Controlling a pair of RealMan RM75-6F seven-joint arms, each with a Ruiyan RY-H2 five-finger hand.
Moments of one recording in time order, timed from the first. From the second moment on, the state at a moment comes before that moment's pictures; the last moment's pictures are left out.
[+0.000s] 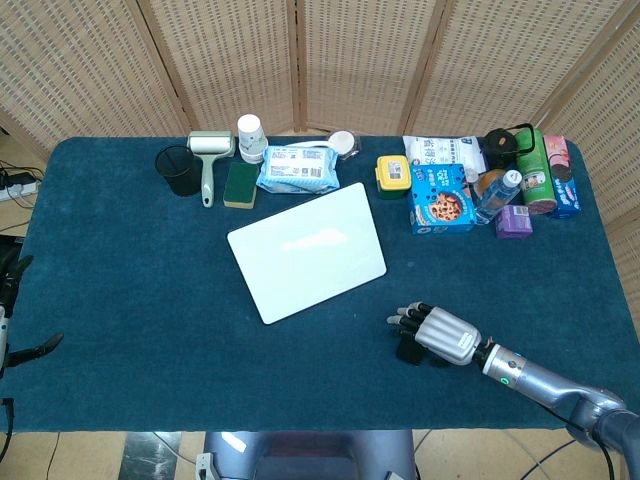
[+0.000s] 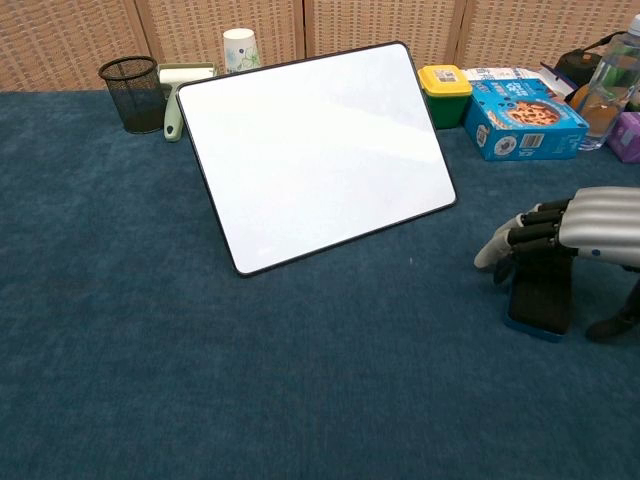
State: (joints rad) left arm -0.08 -0.93 -0.09 -1.95 1.43 1.52 0.12; right arm 0.64 -1.49 -0.20 -0.86 -2.05 1.27 0.37
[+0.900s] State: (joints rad) left arm -0.07 -0.91 -0.09 -1.95 1.44 1.52 0.09; right arm 0.62 -1.55 -0.10 -0.82 -1.90 1.43 0.36
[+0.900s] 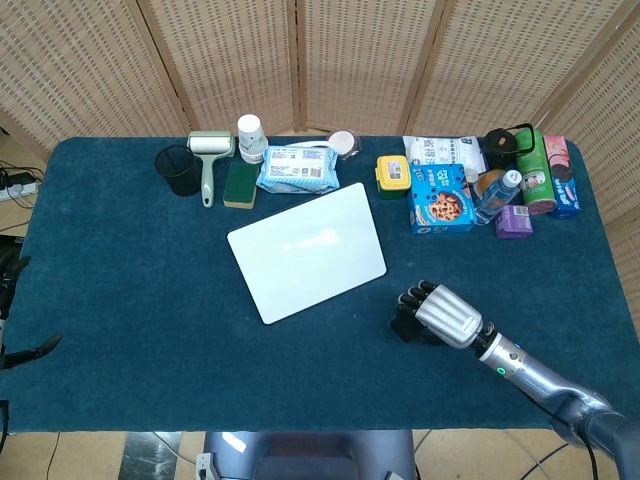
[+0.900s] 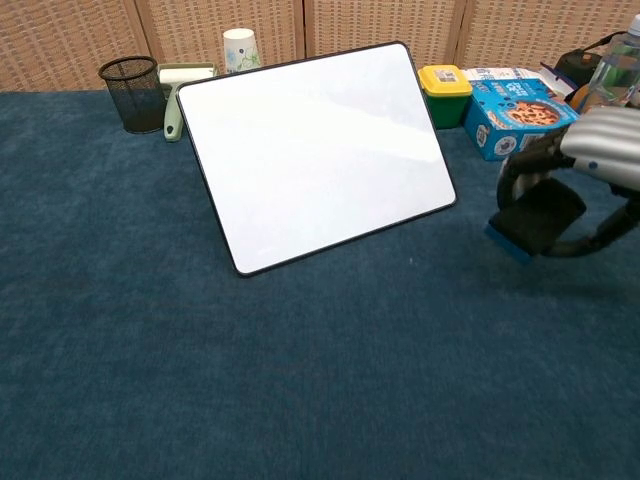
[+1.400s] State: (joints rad) left arm -0.08 -0.92 -0.09 -1.95 1.44 1.51 0.10; right arm 0.70 -1.77 0.11 -0.75 -1.67 1.36 0.36
